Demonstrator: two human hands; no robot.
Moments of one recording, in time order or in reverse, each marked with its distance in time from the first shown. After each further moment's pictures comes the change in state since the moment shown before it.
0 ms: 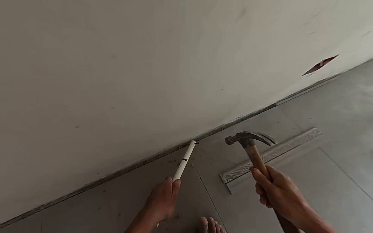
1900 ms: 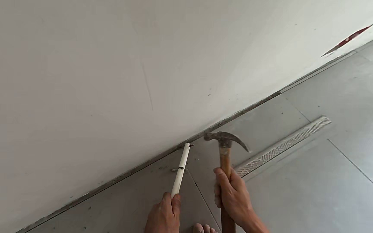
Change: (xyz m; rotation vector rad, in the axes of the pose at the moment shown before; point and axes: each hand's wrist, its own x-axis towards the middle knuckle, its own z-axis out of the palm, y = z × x) left_hand -0.001 0.040 0.025 -0.057 0.049 -0.128; right_hand 0.036 0.004 0.092 0.406 -0.011 0.036
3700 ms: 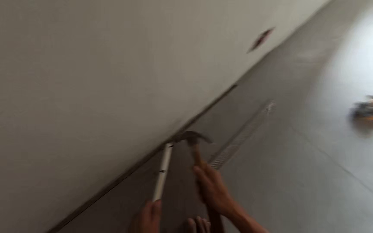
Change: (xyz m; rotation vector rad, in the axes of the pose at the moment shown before) left_hand -0.002 -0.033 -0.007 -0.077 0.028 0.188; right_hand -0.008 0.006 -0.006 0.024 -0.104 0.023
